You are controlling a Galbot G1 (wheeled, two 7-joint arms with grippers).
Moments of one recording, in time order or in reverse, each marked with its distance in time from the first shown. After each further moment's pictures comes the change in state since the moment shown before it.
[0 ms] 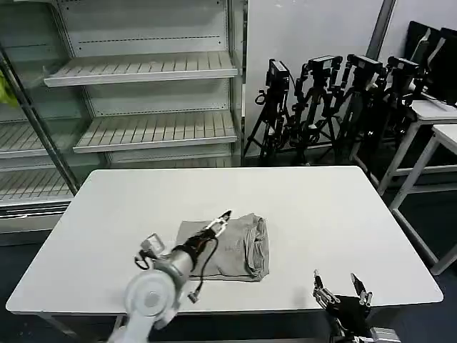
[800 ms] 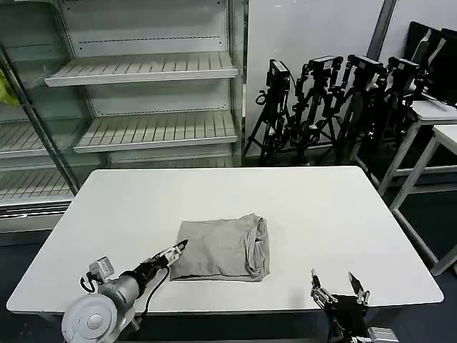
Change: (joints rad) left arm 0.183 0.228 -0.174 0.012 -0.075 0.048 0.135; right arm -0.011 -0.012 -0.001 0.011 -0.001 0.006 -0.002
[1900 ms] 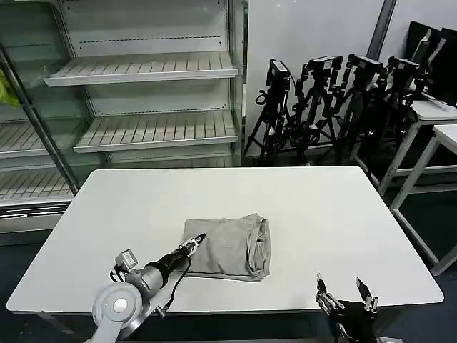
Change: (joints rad) left arm -0.113 -0.136 0.074 0.097 -0.061 0.004 -0.002; right arm -0.072 0.040 0.013 0.068 -0.027 -0.001 0.001
